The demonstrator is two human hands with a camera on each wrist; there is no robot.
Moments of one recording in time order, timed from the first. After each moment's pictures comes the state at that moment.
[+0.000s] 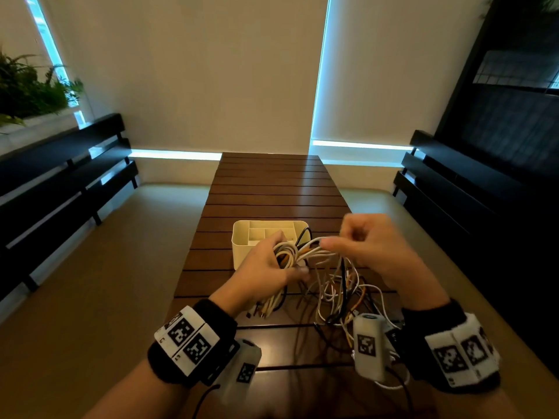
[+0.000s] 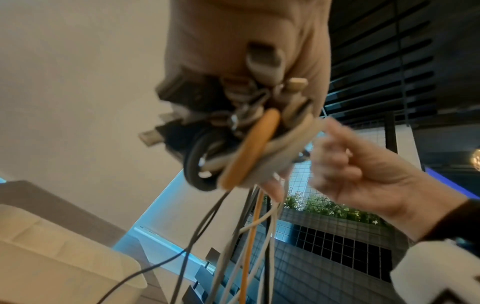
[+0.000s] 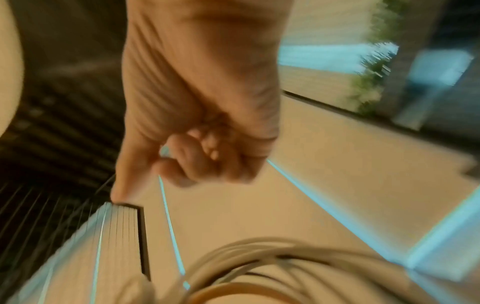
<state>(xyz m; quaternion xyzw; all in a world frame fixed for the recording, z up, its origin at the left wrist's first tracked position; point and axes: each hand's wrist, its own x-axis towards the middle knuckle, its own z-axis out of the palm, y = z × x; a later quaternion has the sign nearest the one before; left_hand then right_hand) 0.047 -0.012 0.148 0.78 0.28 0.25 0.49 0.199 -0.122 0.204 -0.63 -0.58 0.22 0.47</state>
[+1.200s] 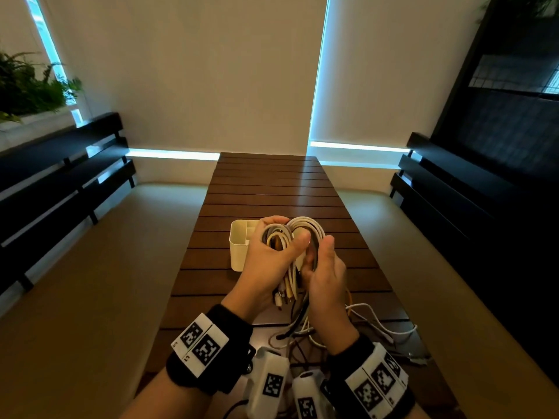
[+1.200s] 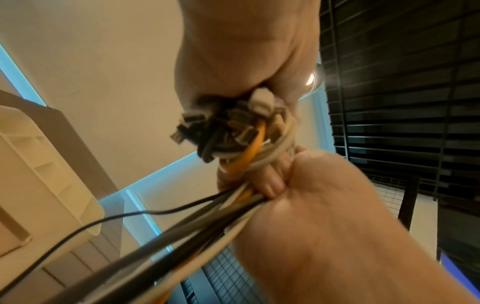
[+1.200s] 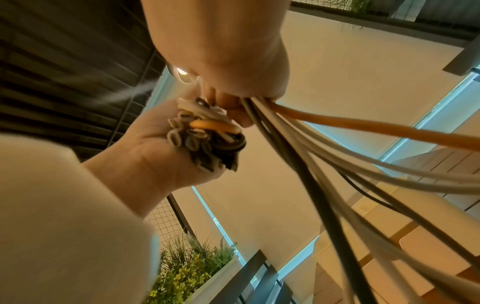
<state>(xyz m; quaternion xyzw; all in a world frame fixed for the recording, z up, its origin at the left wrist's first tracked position) 0.060 -0.037 0.156 0.55 0.25 0.44 0.66 0.130 -0.091 0.130 -0.56 -0.33 0.21 0.73</state>
